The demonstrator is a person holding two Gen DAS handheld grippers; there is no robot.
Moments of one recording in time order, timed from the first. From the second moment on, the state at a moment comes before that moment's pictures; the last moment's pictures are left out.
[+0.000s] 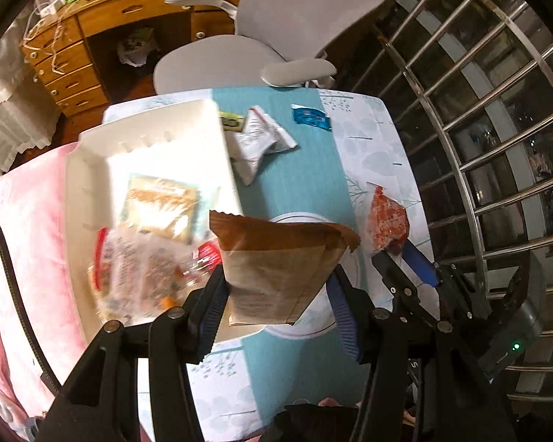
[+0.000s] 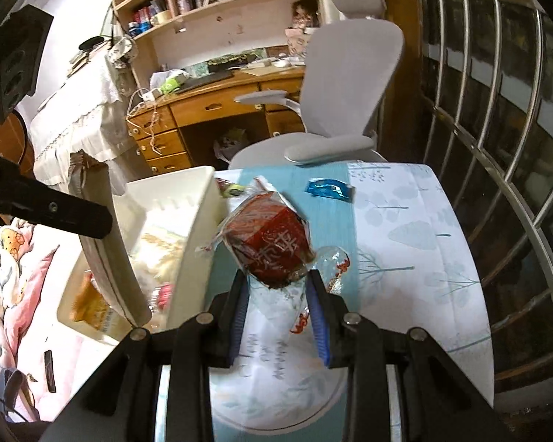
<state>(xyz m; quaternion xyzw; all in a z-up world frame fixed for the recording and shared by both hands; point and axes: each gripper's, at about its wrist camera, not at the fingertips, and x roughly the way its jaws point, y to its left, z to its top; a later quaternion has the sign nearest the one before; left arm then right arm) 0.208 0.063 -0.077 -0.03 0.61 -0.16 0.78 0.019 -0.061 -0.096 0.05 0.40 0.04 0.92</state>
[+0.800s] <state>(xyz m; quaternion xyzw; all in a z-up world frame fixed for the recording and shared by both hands) 0.184 0.210 -0.087 0.01 0.61 -0.13 0.78 -0.010 0.092 -0.106 0.08 0.41 0.05 0.91</state>
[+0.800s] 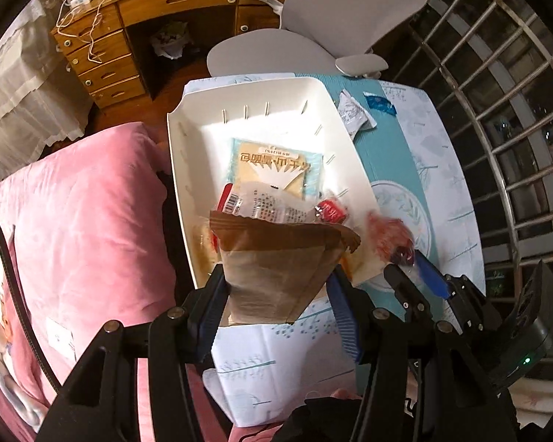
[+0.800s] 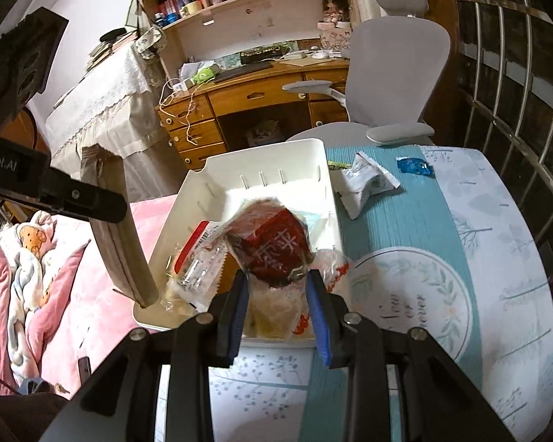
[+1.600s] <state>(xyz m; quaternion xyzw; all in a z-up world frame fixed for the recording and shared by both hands) 0.185 0.196 -0.084 0.04 0.58 -0.18 0.79 -0.023 0.042 -0.122 0.20 0.46 -0.03 0.86</state>
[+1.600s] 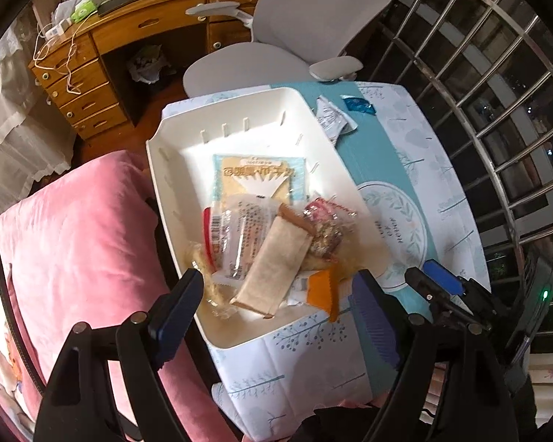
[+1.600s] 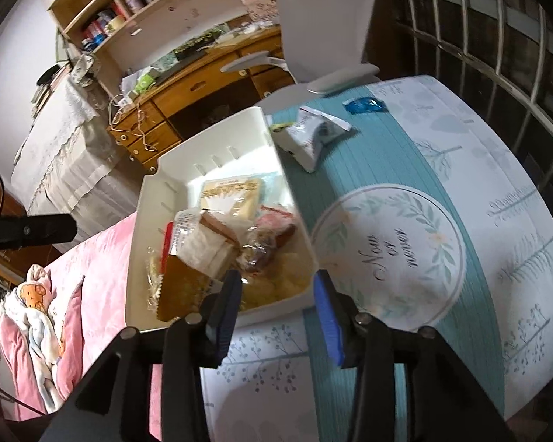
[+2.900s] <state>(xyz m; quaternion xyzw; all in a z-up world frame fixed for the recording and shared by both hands) 0.313 -0.009 -0.111 0.08 0.43 -0.18 0.88 0.230 -0.186 -0.068 0.25 0.55 0.01 0.80</state>
